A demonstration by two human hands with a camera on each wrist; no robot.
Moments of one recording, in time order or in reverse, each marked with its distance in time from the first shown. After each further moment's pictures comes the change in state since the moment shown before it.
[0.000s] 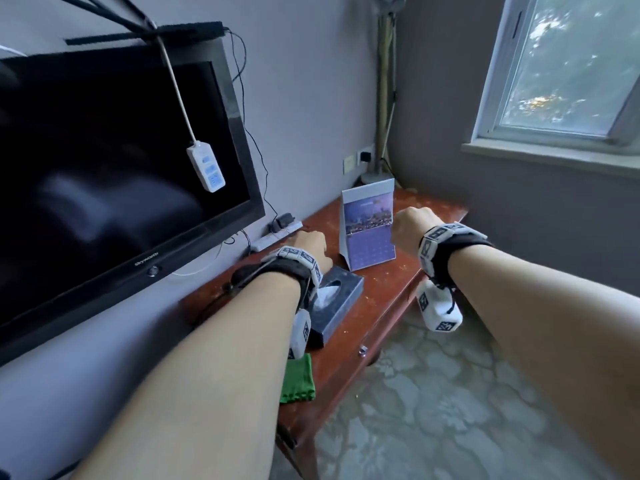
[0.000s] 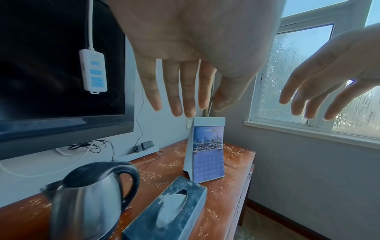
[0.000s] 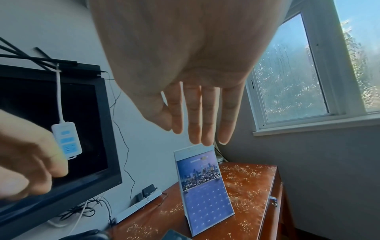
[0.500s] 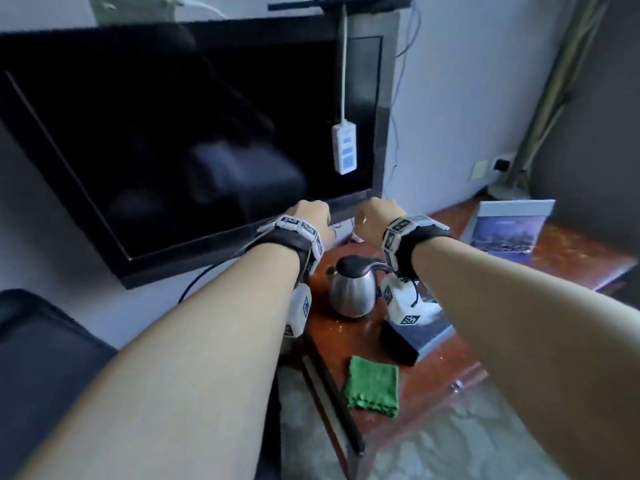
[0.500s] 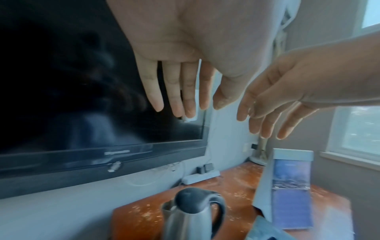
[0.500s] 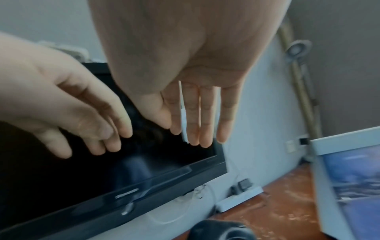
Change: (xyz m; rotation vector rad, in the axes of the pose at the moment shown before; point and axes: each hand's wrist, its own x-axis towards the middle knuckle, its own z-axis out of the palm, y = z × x) left_hand -0.049 -0.192 -0.062 -0.086 0.123 -0.324; right_hand 0.009 -0.283 0.018 0.146 -0.037 -0.510
